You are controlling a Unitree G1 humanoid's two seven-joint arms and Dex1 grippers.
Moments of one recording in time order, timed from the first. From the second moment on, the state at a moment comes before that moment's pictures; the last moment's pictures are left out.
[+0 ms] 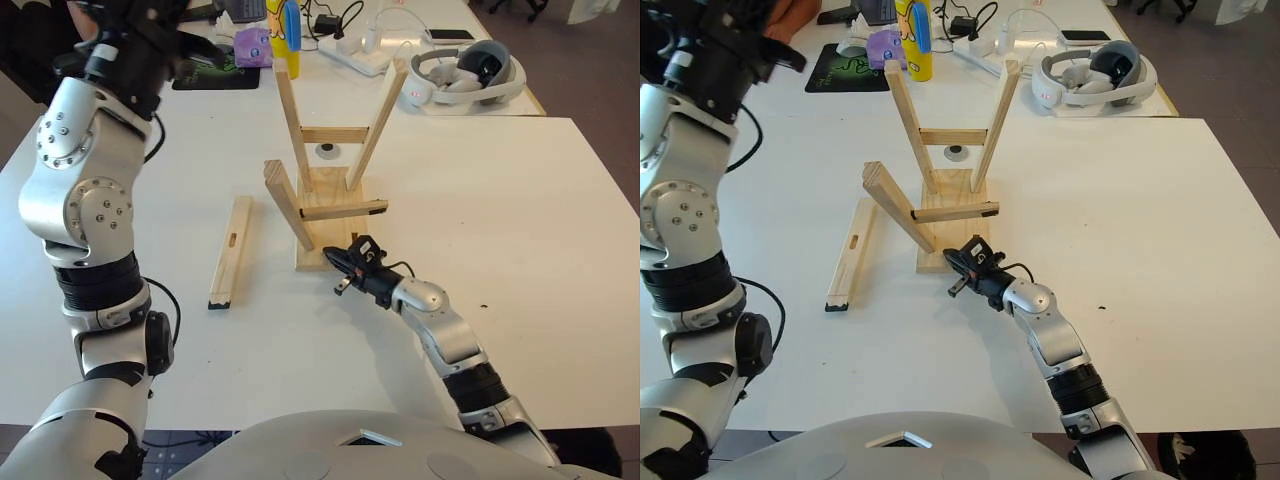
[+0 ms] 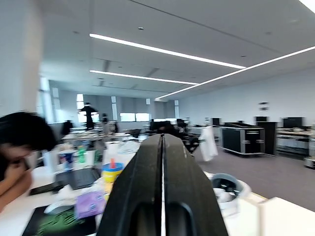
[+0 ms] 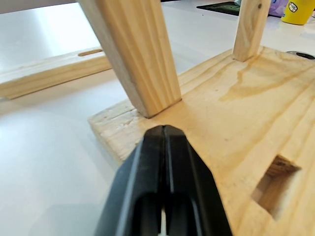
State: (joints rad) left arm -0.61 0.44 0.24 -0.24 -0.52 0.55 -0.15; right arm -0.05 -0.23 0.33 0.00 0.12 0.24 0.50
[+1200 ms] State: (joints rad) left arm 0.01 0.26 0.05 -0.53 -0.35 1.07 0.00; right arm 0.00 -0.22 0.33 -0.05 0.12 0.25 0.42
